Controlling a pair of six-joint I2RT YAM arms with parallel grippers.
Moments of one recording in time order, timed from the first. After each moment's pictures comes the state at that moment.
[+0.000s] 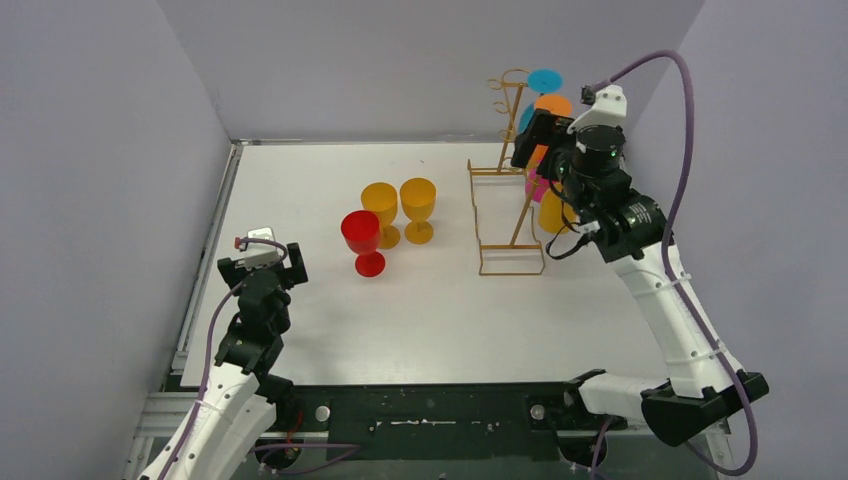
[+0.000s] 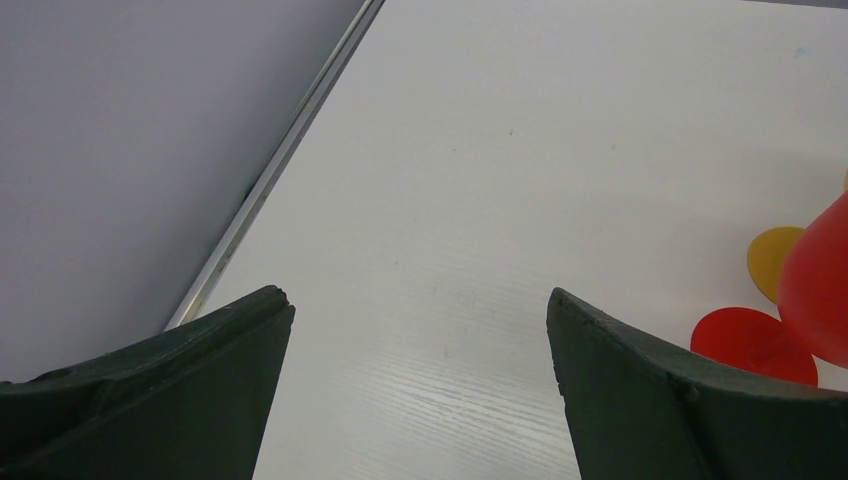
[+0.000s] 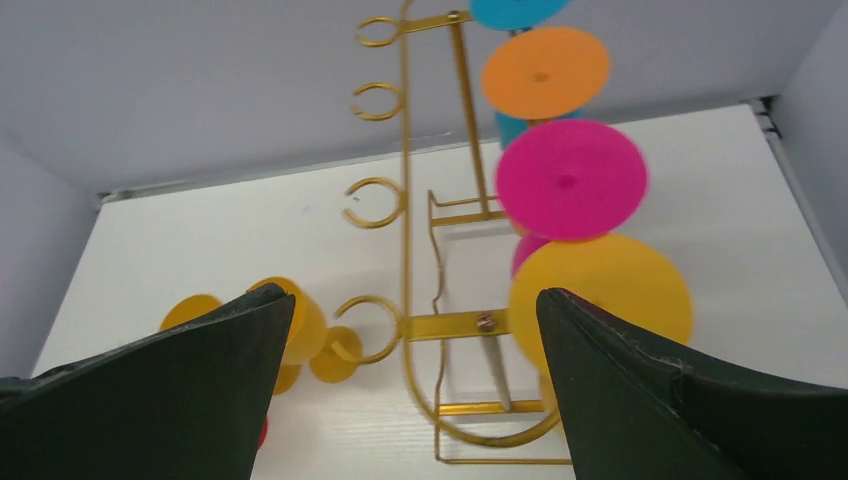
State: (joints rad) left arm -0.29 0.57 0.37 -0.01 -0.63 -0.06; right arm 0.48 1.21 1.53 -0.52 0.35 0.31
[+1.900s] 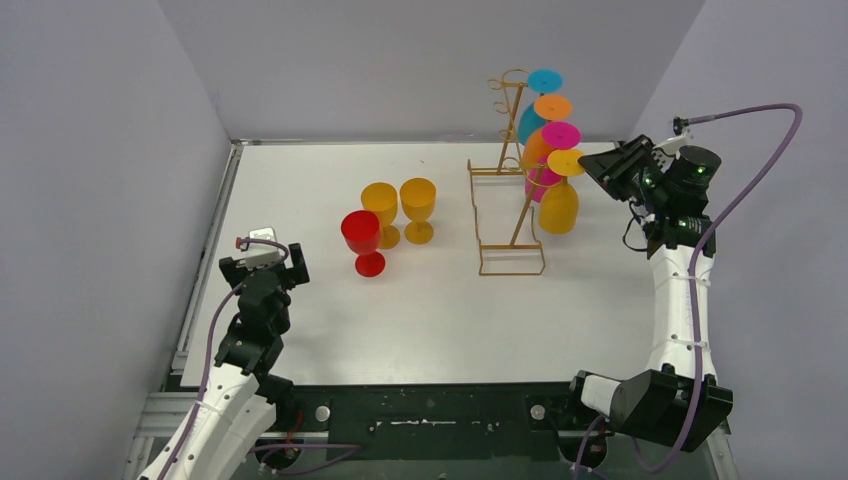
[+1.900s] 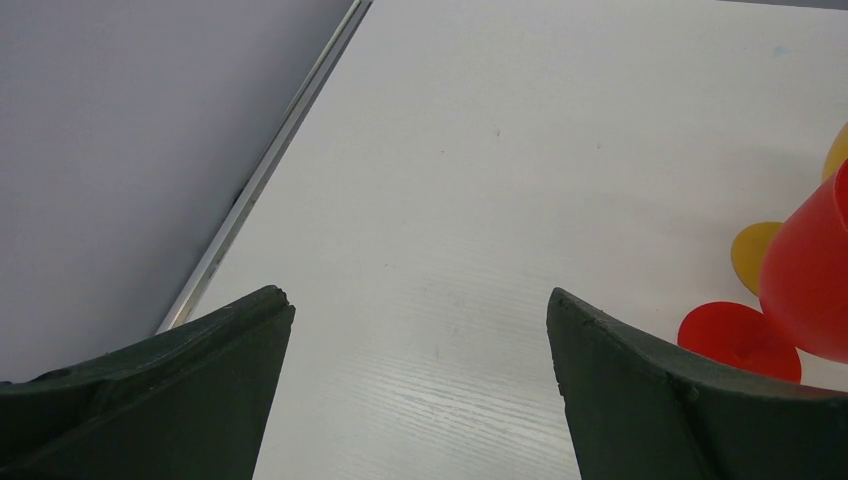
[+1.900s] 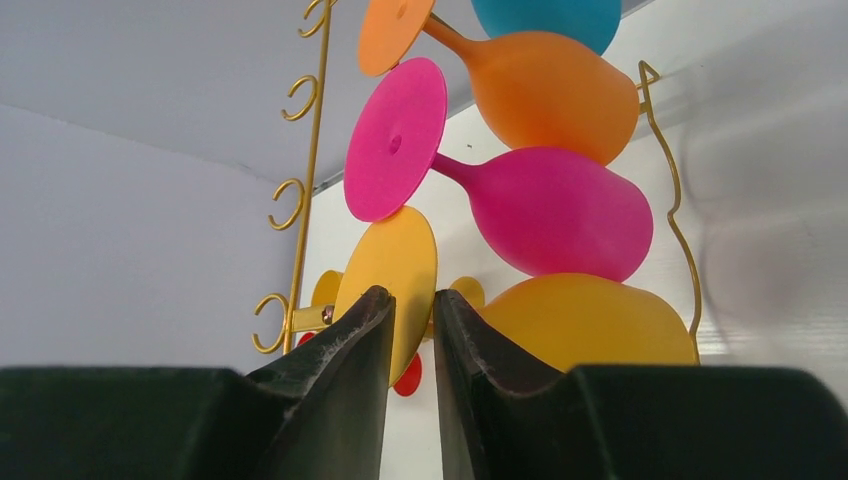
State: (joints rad) left arm -0.30 0.56 0.37 -0.01 -0.61 -0.06; right arm -0.28 1.20 1.26 -0.35 -0.62 0.72
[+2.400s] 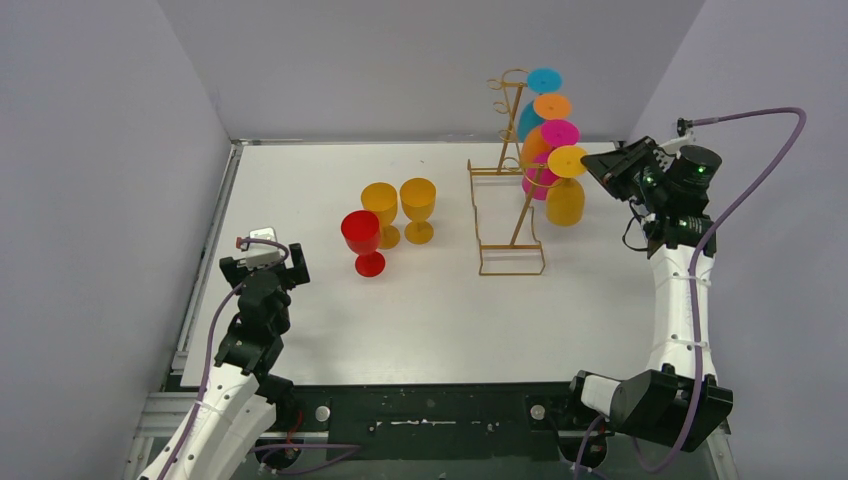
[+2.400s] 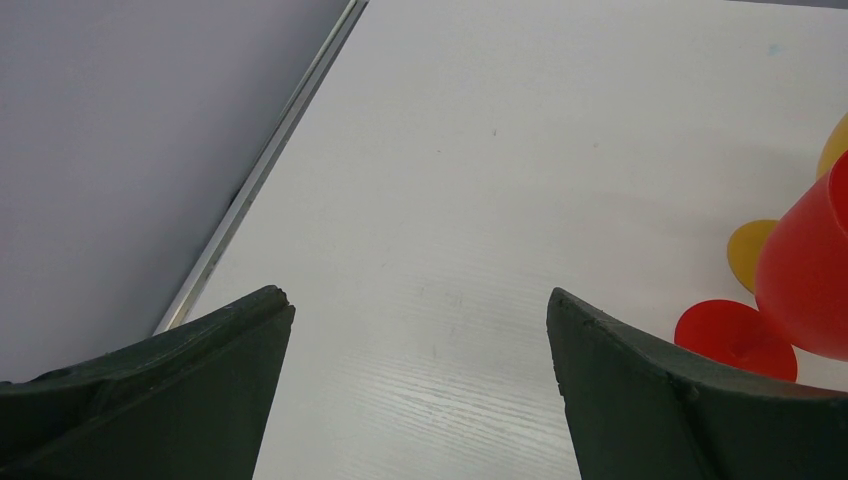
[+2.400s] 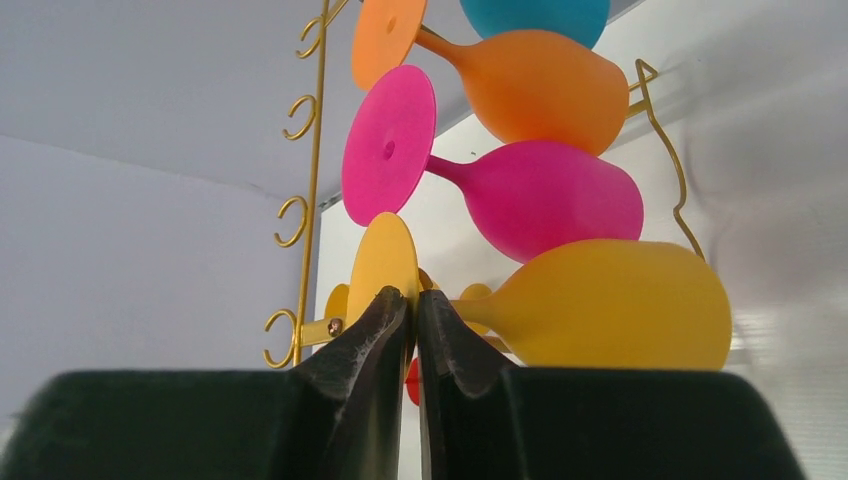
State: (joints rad) left arm -0.30 0.56 0.37 -0.01 -0.60 -0.06; right arm -0.28 1.20 1.26 -0.35 -0.59 0.77
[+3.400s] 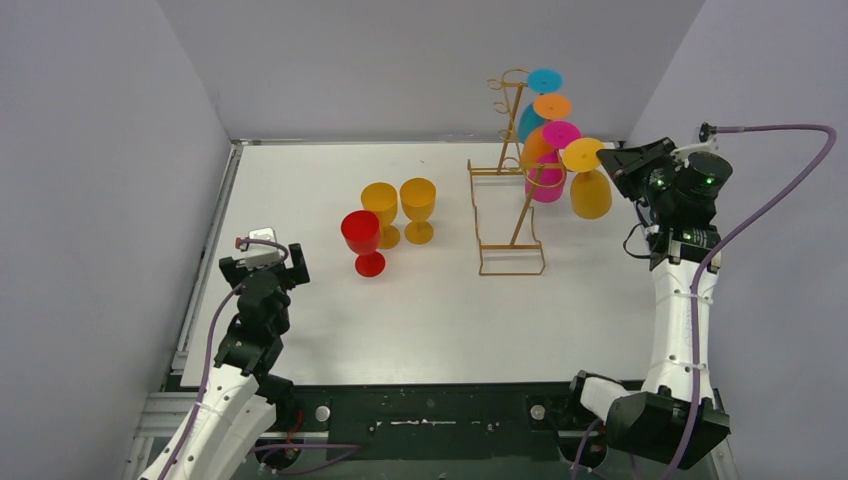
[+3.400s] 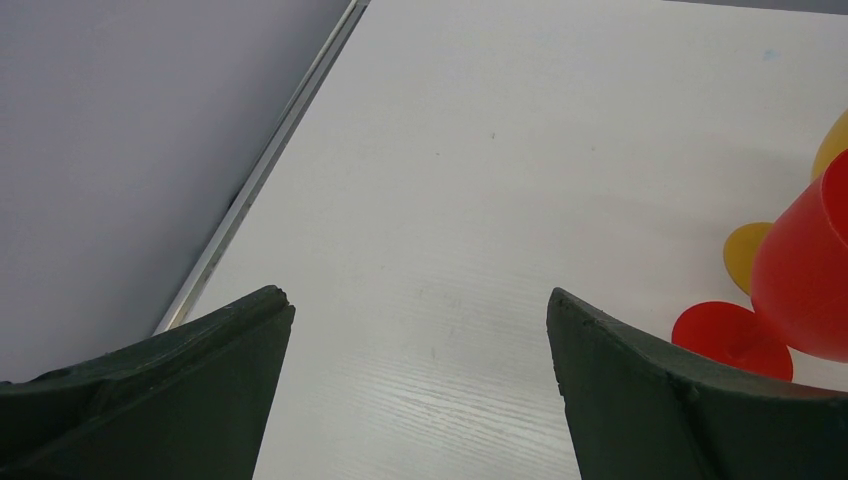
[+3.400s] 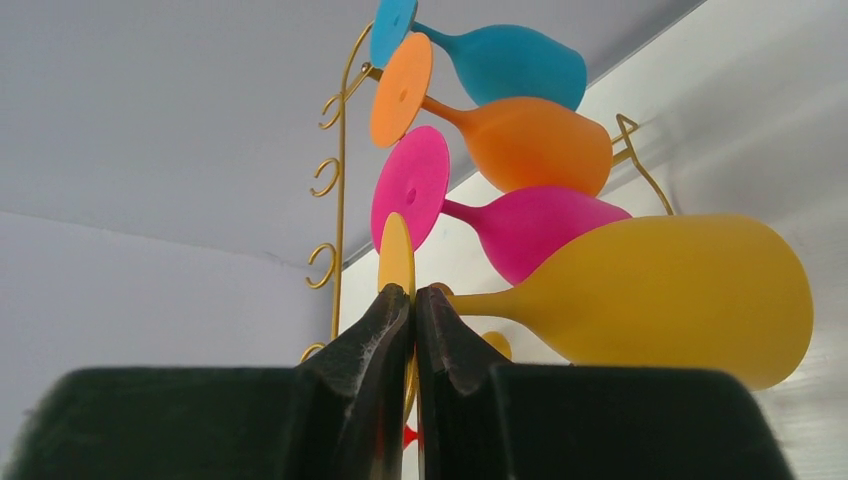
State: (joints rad) left arm -0.30 0.55 0.37 -0.01 -0.60 -0.06; right arm -0.30 1.12 1.25 -0.31 -0.47 0.88
